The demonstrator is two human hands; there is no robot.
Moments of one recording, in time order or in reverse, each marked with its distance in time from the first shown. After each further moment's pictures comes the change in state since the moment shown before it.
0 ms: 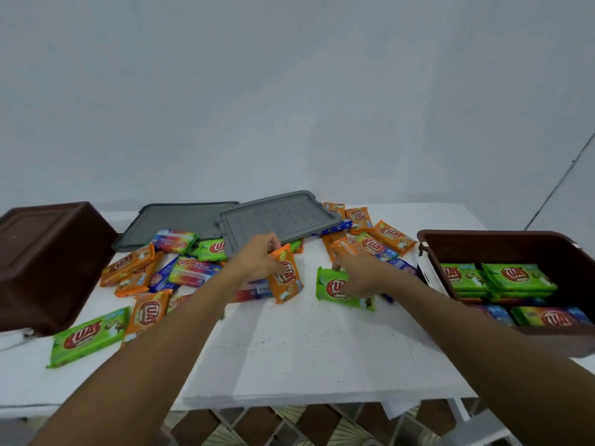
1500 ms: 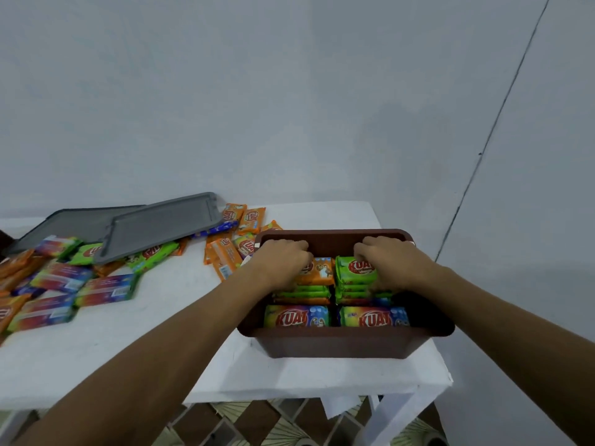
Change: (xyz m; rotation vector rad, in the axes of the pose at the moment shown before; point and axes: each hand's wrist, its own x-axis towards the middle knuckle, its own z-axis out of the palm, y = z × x) left_hand 0.020 0.226 0.267 1.312 -0.067 0.554; right_hand -0.129 0.331 -0.029 -0.325 0.264 -0.090
